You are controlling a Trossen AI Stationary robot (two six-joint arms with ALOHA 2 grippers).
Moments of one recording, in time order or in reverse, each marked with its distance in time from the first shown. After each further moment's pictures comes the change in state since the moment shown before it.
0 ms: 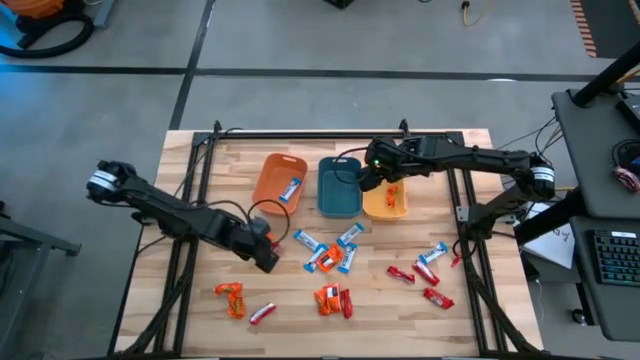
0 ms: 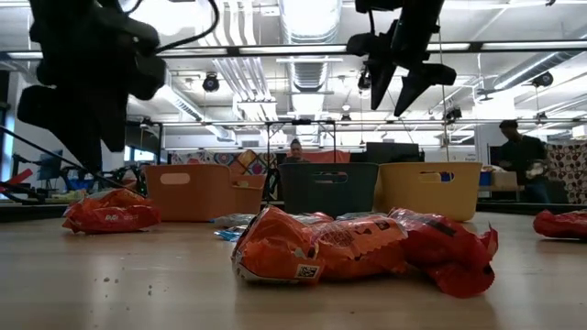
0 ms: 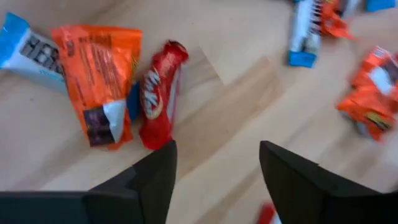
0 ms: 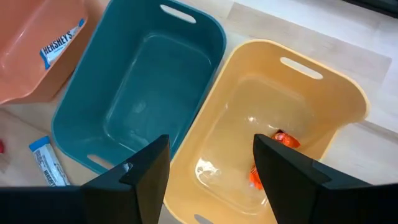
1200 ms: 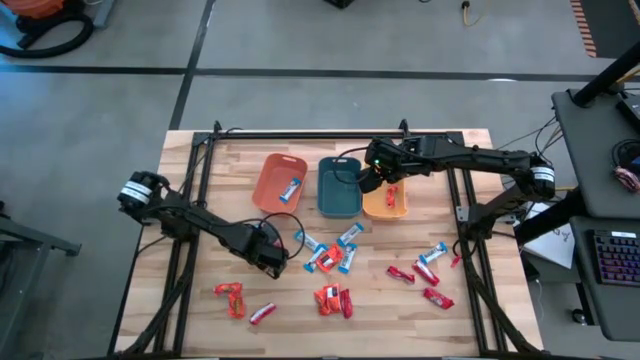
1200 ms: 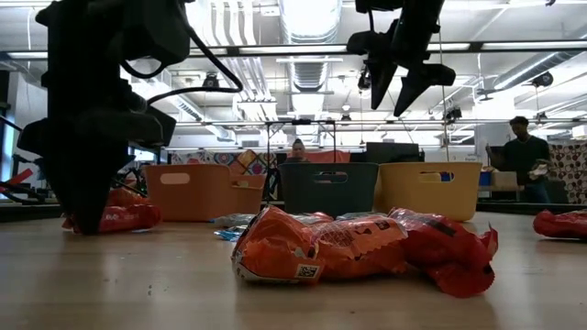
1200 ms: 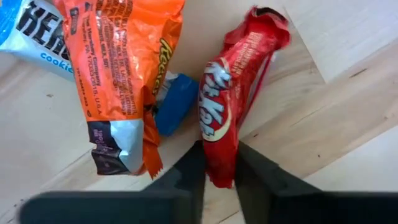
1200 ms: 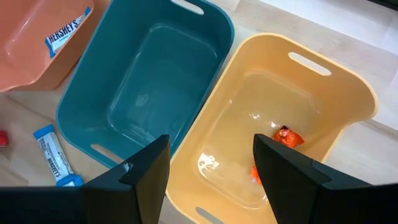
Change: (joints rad) left arm 0.004 0.298 0.068 -0.072 0.026 0.026; right arm 0.000 0.000 0.000 0.000 -0.035 -0.029
